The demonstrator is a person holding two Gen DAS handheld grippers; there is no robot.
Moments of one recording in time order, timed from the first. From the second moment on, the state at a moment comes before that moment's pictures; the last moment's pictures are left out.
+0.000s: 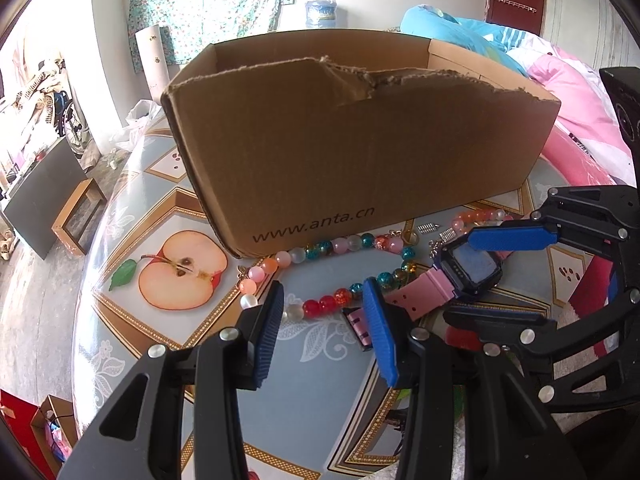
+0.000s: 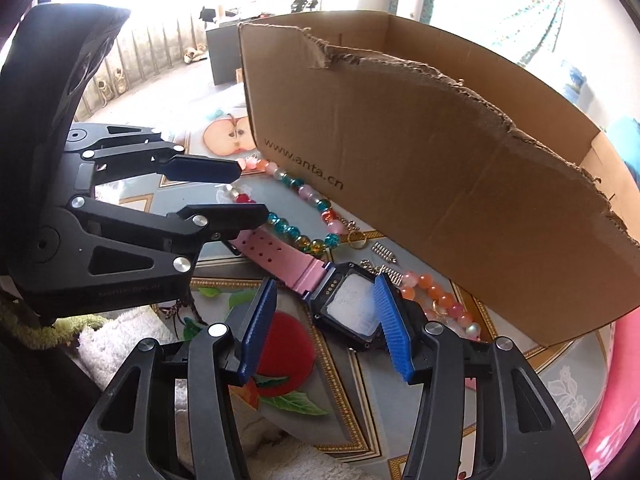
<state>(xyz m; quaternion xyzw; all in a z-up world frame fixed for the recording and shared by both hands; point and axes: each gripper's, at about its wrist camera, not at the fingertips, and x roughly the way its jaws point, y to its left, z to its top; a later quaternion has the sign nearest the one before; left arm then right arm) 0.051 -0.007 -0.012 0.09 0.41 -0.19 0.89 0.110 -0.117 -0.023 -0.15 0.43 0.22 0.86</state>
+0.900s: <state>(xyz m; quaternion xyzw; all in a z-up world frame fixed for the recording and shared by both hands) 0.023 0.000 0.005 0.12 0.38 -0.21 0.89 0.103 -0.112 -0.031 -0.24 0.42 0.26 0.84</state>
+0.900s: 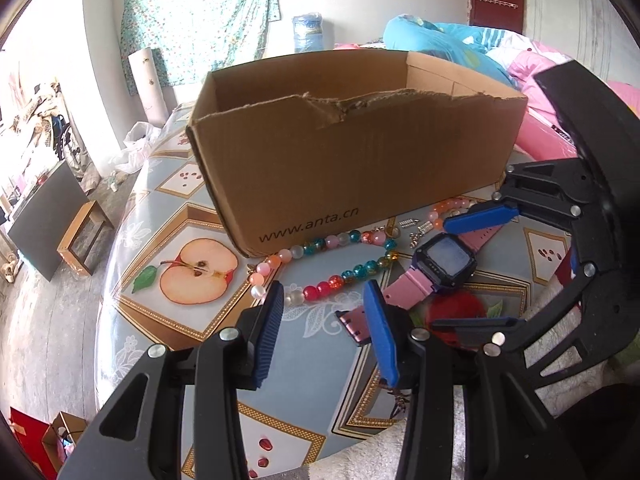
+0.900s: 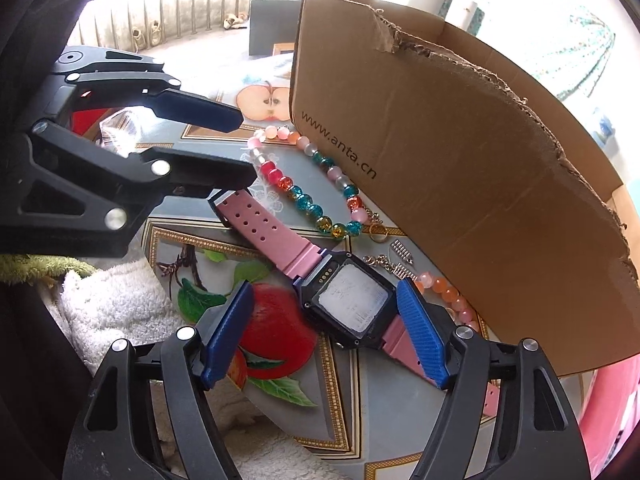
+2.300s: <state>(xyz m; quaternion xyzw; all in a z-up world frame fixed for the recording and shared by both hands) 0.002 -0.073 -0.018 0.38 0.33 -0.29 0.81 0.080 -0.218 0.003 -0.12 0.41 0.18 0.89</state>
